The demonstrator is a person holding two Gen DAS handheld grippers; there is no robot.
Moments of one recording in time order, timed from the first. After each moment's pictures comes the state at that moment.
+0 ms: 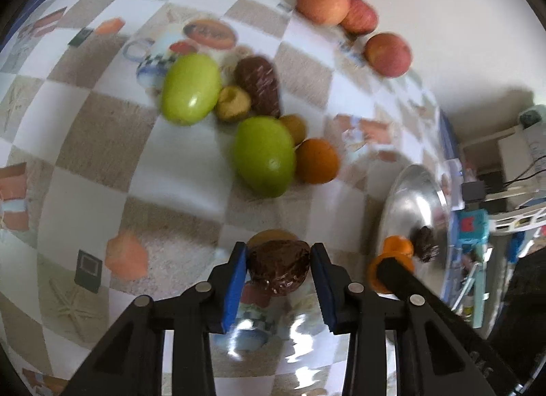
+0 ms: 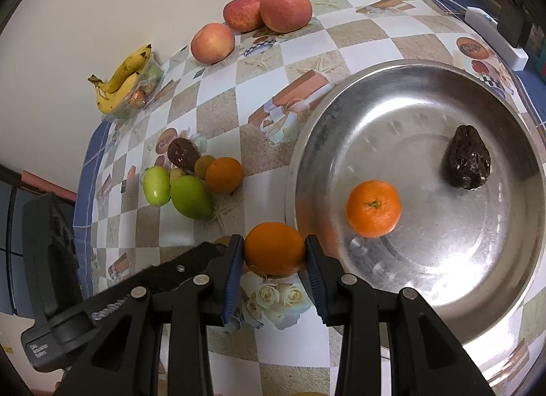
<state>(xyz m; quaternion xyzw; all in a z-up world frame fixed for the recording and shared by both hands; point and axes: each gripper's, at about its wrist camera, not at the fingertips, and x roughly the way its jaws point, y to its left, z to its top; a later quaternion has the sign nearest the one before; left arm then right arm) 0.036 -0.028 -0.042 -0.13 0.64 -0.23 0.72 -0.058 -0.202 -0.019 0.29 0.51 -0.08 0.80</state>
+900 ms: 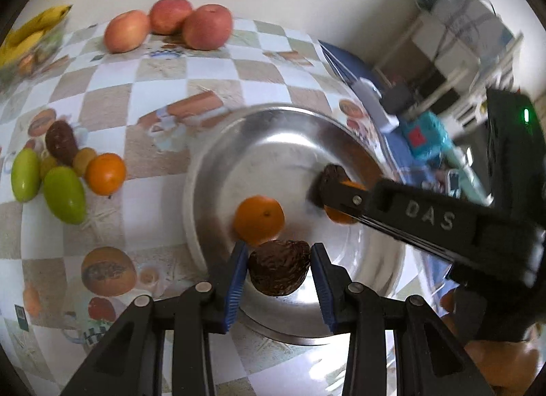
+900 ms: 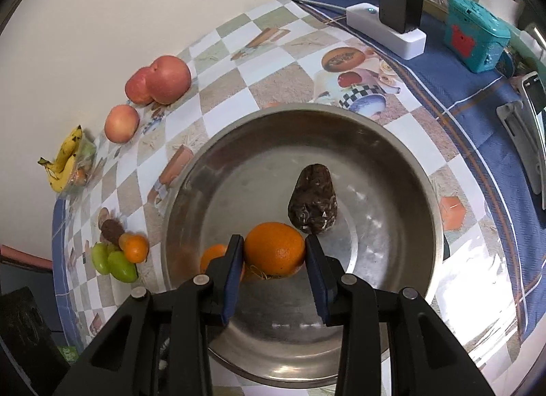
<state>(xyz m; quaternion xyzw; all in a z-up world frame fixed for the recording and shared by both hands) -0.042 -0.159 -0.010 0.04 0.56 -0.39 0.73 -0.102 -0.302 -0.008 0.33 0.47 -0.22 0.78</state>
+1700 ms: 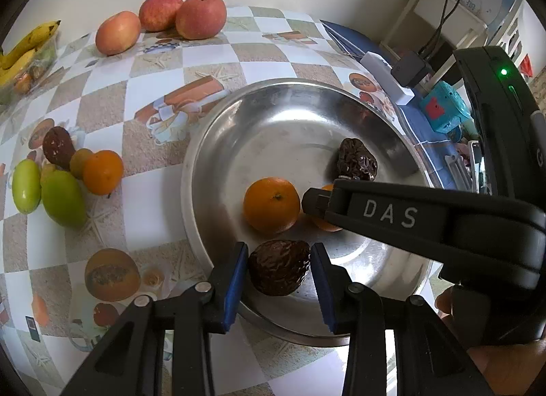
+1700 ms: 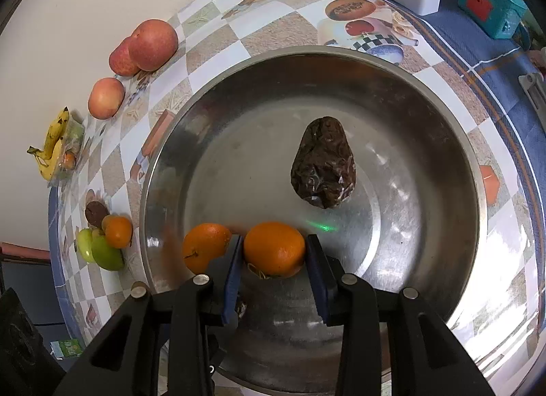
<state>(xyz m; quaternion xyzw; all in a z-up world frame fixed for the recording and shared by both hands) -0.046 -0.167 -0.029 0.09 0.56 -0.37 0.74 -0.094 -0.300 -0.044 0.36 0.51 -0.20 0.75</state>
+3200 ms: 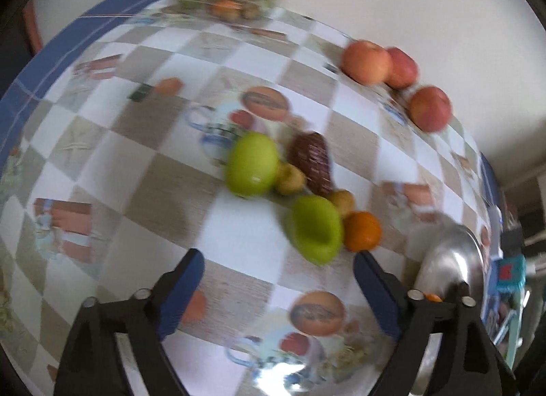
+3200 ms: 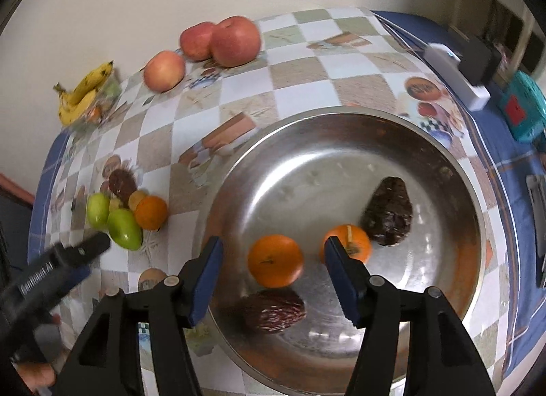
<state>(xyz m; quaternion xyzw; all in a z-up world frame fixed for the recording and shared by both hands) 0.061 -0.012 -0.023 -0.09 0.59 -0.09 0.80 -0.058 -0.244 -0.013 0.20 0.50 -0.17 0.82</state>
